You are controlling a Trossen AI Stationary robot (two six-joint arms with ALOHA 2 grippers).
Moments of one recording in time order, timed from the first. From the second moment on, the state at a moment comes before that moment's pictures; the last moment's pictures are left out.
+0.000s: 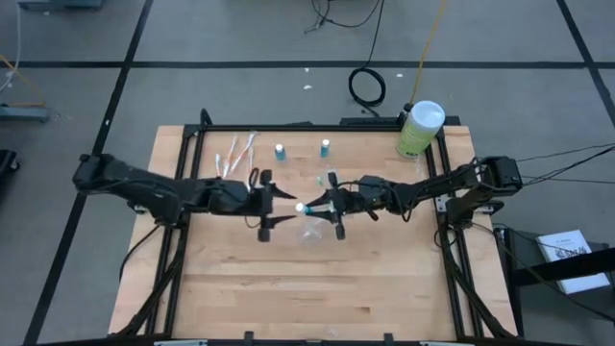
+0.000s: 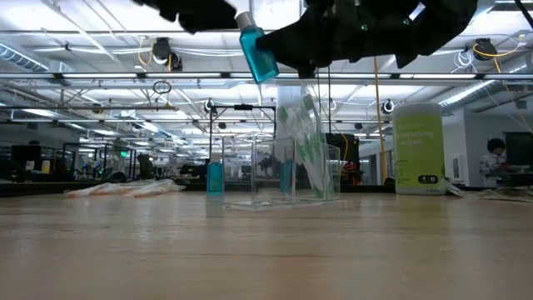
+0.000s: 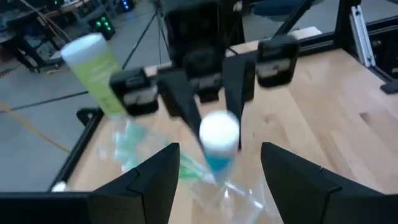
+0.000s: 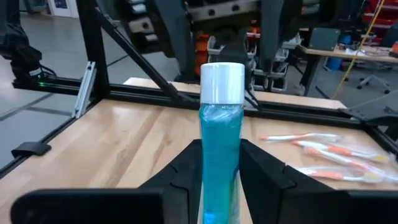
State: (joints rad) left arm -0.16 1.23 0.84 0.07 -0.21 0.20; right arm 0.02 1.57 0.77 0.72 -0.11 -0.09
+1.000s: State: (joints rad) left arm -0.15 1.30 0.92 0.04 -0.15 0.17; right arm 0.02 1.57 0.77 0.74 -0.16 -0.10
